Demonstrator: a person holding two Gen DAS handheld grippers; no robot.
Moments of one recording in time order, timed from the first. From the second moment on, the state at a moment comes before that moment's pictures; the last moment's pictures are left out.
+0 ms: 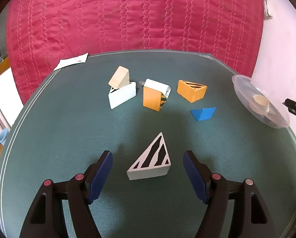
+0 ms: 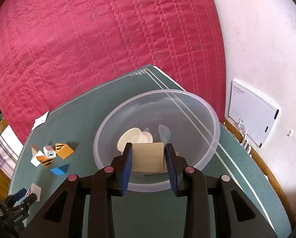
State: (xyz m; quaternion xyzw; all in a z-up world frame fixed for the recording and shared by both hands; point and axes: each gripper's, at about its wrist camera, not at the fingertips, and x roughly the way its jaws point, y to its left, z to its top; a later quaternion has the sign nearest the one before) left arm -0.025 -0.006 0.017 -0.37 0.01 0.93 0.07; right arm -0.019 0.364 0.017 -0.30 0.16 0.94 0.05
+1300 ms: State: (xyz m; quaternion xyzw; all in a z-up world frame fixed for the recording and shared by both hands) left arm -0.031 0.043 0.028 -0.38 0.04 0.92 0.10; right arm -0.013 0.386 0.008 -0.28 0.15 0.95 0.08
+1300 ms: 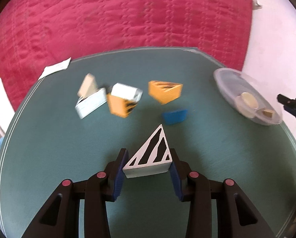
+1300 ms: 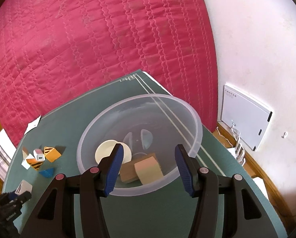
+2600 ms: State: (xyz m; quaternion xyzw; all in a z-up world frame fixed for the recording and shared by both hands) left arm -0.111 0.214 0.076 -0.32 0.09 0.92 0.22; right arm -0.003 0.396 -0.007 -0.26 0.14 0.95 0.08
